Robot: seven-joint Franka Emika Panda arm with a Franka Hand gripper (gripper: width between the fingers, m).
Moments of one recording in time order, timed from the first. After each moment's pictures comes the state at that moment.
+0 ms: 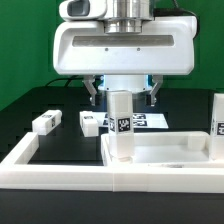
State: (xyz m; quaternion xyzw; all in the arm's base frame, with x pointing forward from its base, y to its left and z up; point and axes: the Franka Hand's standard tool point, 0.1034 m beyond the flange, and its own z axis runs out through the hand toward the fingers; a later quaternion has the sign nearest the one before) arm 0.629 -0.049 0.117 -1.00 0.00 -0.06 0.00
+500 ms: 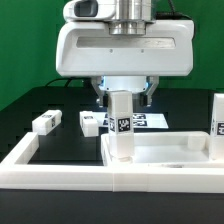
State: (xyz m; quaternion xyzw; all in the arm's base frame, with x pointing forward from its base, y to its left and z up) arm 0.626 -0.048 0.115 -1.00 -0.07 -0.06 0.00
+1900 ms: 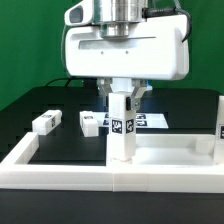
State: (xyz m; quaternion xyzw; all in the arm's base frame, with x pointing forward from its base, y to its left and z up) arm 0.630 -0.050 0.112 -0.91 0.40 -0.06 0.03
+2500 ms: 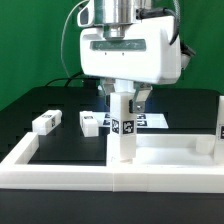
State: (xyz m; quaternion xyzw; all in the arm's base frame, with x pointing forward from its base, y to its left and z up) arm 0.630 -0.047 0.112 -0.89 0.45 -0.05 0.02
